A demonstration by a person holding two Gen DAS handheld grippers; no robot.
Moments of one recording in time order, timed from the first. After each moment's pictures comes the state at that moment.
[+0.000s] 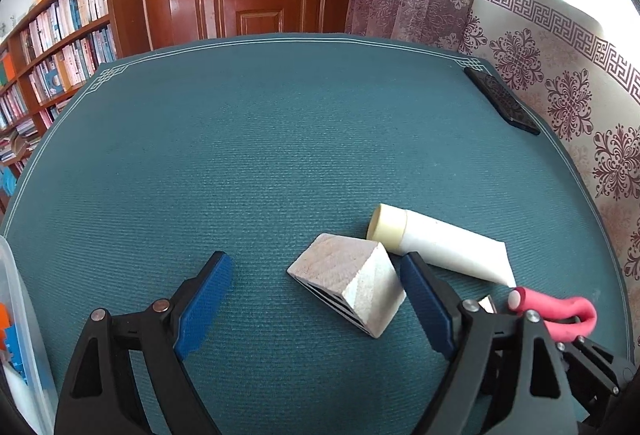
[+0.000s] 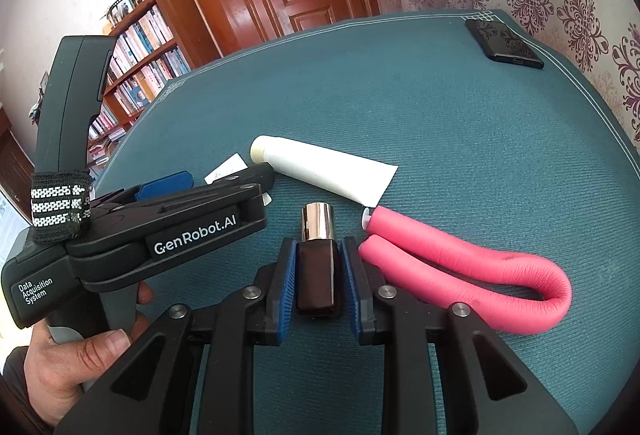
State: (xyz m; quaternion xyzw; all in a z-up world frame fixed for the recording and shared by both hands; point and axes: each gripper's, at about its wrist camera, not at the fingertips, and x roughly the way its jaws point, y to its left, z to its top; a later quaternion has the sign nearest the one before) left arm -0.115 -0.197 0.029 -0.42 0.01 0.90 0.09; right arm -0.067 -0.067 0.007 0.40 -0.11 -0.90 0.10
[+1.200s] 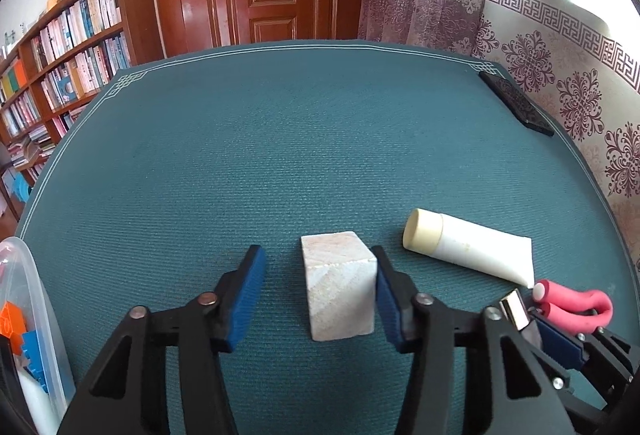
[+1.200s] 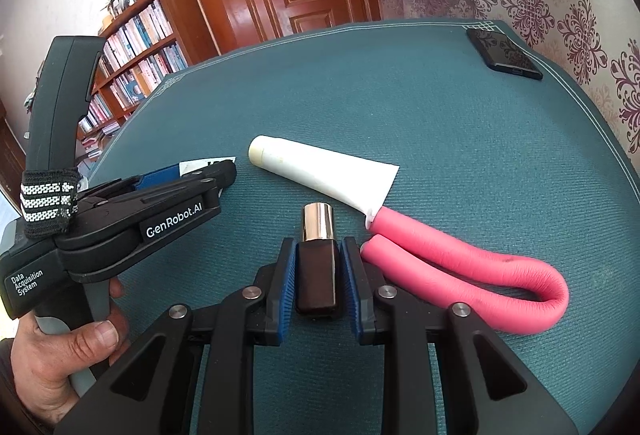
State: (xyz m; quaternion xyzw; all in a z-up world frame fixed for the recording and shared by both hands) left arm -0.114 -0.209 0.029 -0.40 0.02 0.91 0.07; right arm -0.070 -0.072 0.007 0.40 -0.08 -0.91 0.10
